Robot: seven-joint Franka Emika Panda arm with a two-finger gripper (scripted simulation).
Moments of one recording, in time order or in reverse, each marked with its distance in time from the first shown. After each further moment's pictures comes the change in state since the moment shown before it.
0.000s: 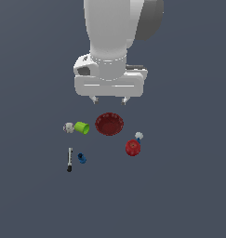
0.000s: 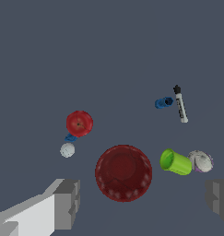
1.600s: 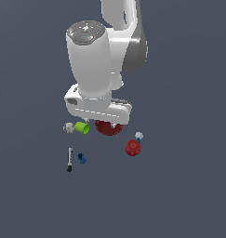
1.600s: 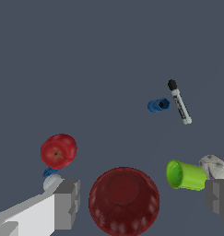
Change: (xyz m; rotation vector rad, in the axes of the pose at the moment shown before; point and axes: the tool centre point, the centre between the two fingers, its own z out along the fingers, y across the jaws) arm 0.039 0.033 0.070 0.004 -0.028 0.186
